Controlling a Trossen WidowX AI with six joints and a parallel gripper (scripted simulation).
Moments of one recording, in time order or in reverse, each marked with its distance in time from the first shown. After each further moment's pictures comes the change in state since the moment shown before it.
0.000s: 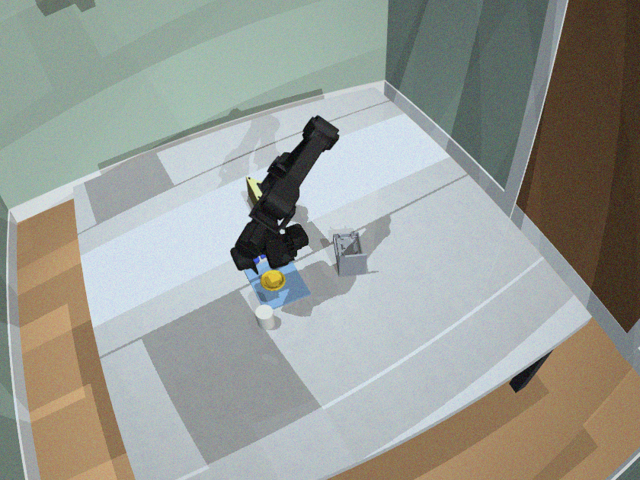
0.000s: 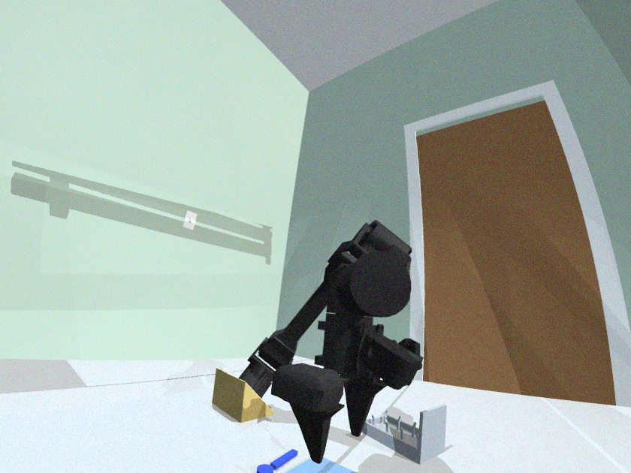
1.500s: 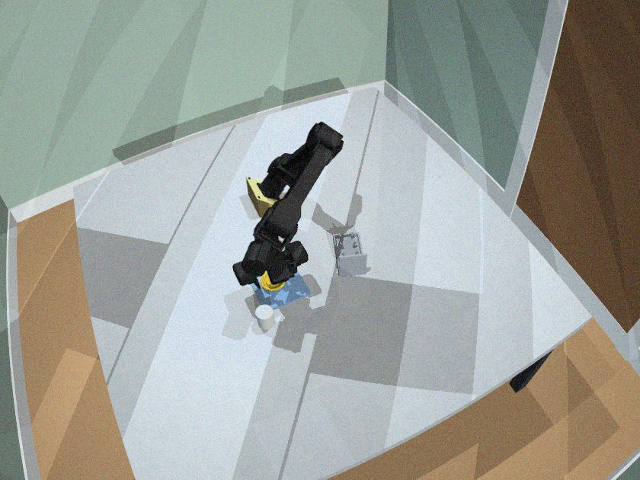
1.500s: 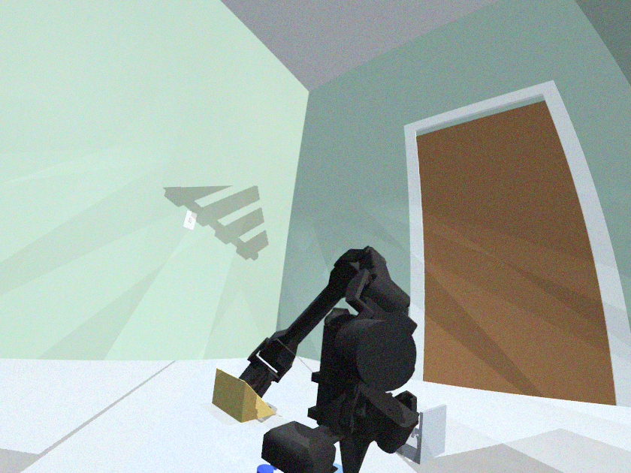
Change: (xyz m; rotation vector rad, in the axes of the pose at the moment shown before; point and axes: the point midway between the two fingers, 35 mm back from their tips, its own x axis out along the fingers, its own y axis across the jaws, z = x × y) arm 0.062 -0.004 0.000 0.005 -0.006 -0.006
